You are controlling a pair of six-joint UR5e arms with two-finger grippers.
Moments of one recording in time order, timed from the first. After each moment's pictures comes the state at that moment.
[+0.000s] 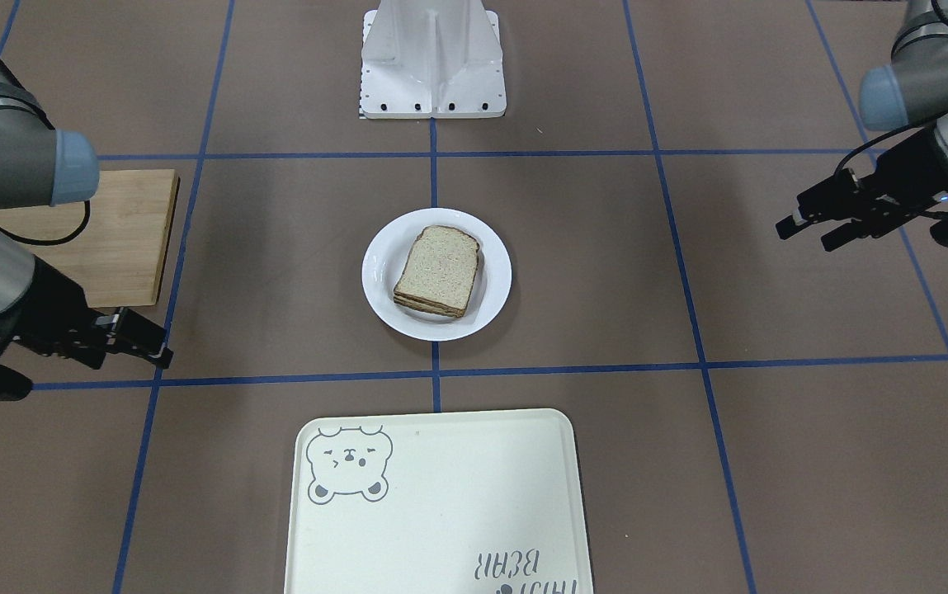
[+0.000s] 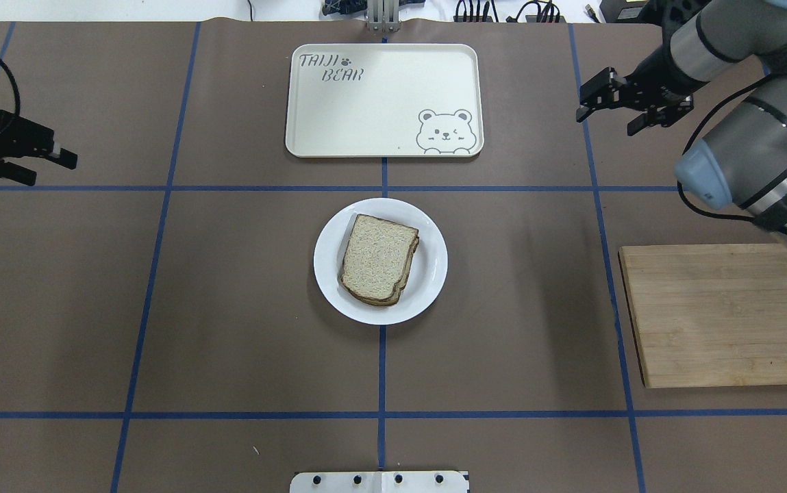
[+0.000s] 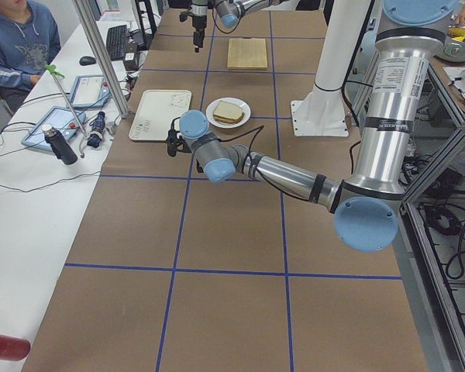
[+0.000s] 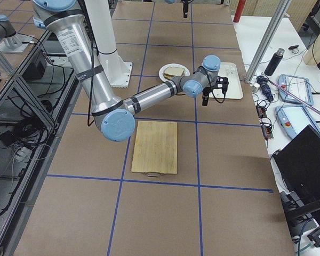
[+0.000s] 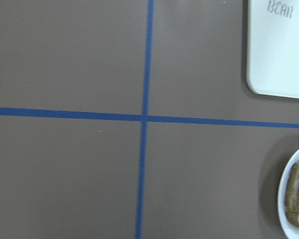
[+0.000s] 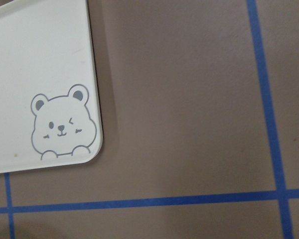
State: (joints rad) left arm -1.13 -1.74 -1.70 -2.28 -2.53 -1.10; right arm 1.09 -1.13 1.55 -1.29 2.32 0.90
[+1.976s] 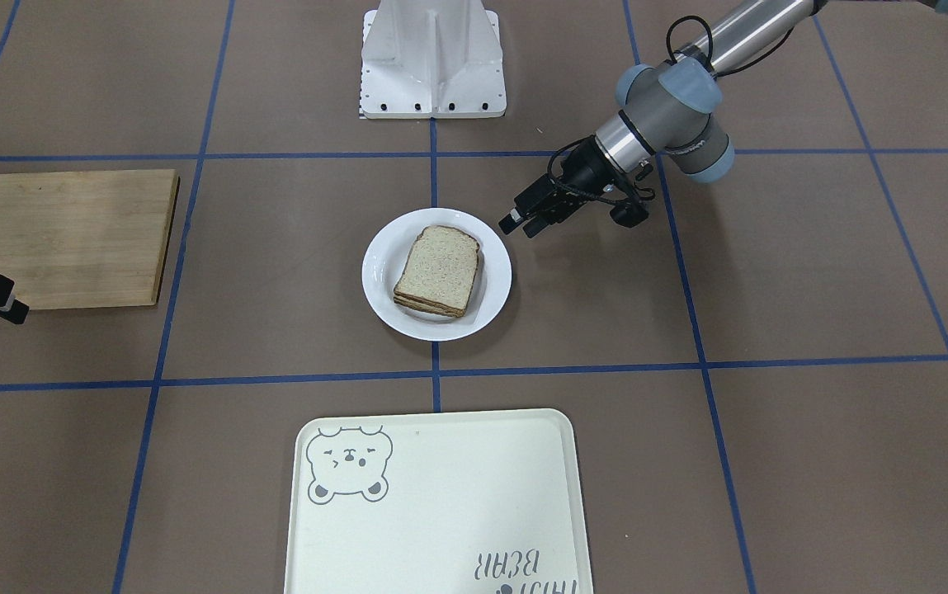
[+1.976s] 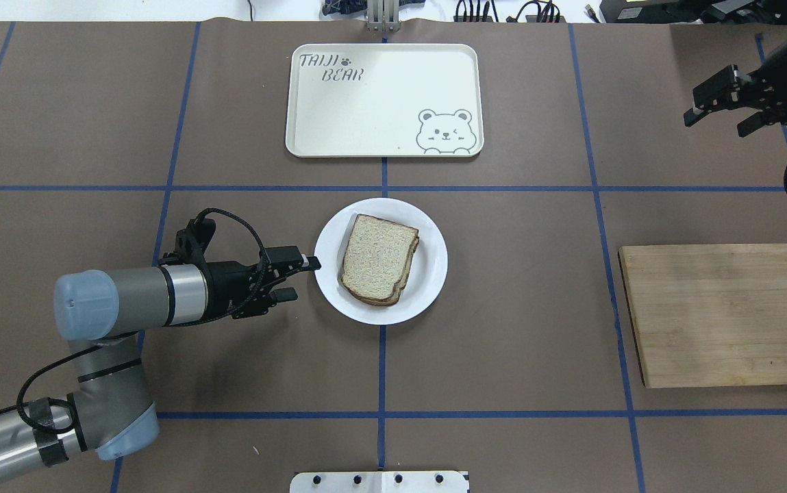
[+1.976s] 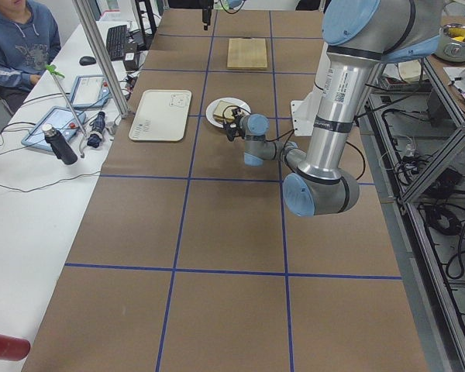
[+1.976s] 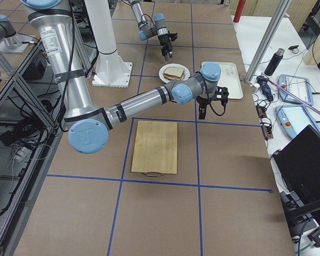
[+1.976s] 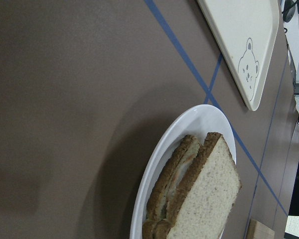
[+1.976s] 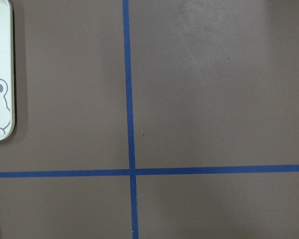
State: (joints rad) left arm -0.43 -1.90 -1.50 -2.93 -1.68 -1.98; right arm 1.23 -1.30 1.71 -1.45 2.41 0.69
